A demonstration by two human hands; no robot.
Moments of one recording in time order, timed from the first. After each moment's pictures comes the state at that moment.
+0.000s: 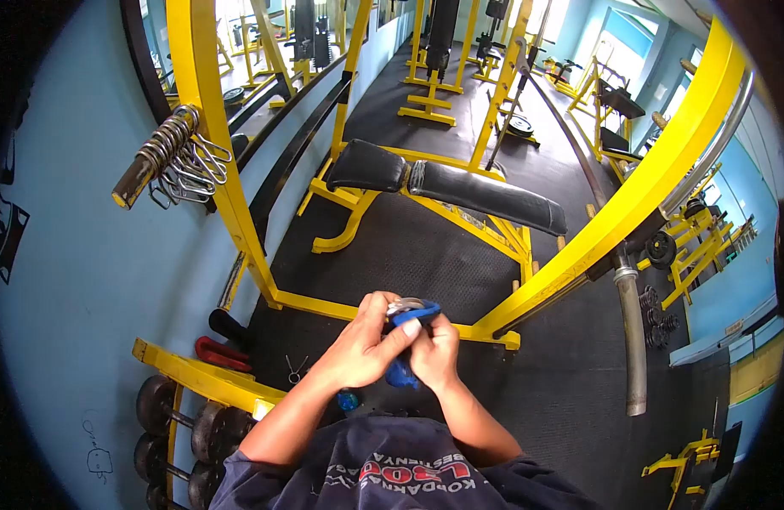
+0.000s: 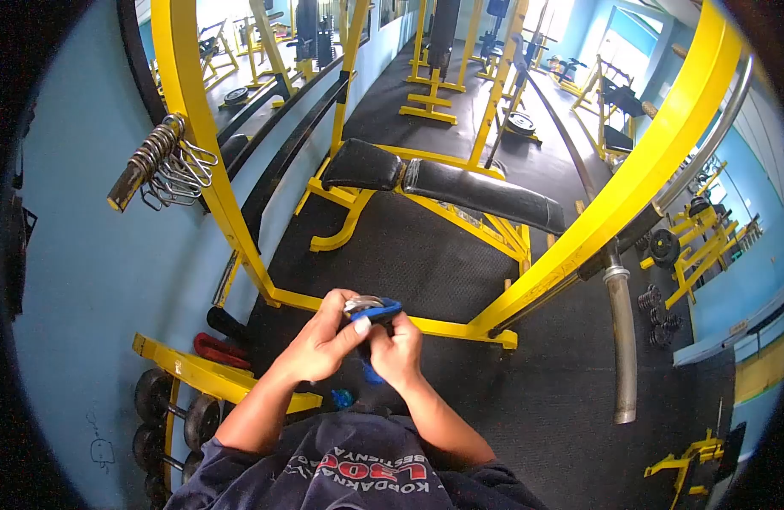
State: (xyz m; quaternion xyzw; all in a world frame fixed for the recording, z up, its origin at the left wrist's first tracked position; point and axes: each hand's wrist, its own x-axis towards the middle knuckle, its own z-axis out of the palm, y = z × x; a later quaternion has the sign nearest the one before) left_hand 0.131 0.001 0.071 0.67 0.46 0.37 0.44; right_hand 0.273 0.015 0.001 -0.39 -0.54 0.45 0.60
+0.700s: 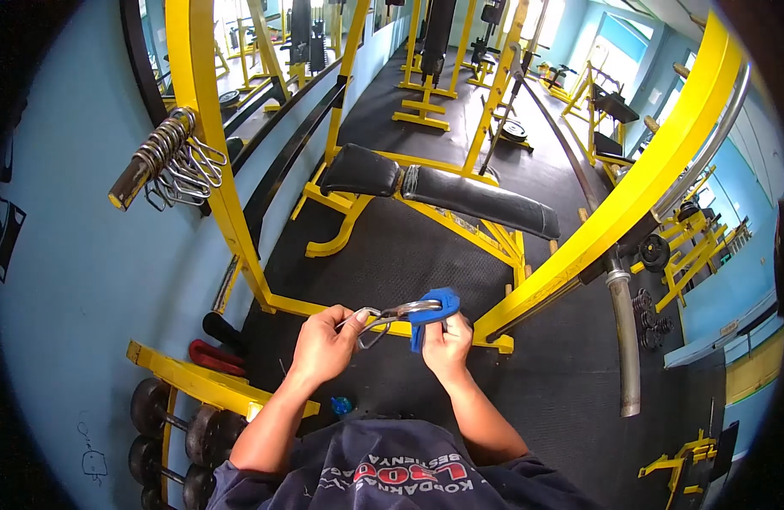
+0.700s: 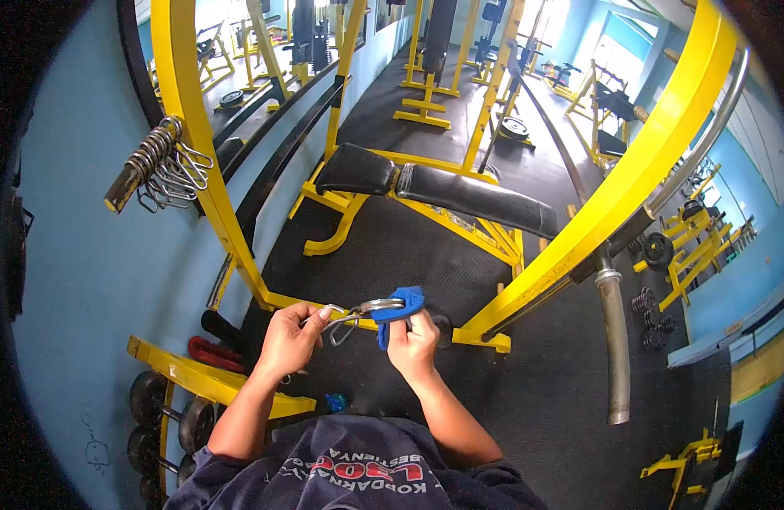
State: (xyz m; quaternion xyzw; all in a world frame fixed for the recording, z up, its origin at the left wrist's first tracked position) left_hand 0.115 -0.001 0.057 0.53 0.65 0.38 0.39; right_hand 0.308 0.040 -0.016 -0.41 -0.67 0.08 0.61
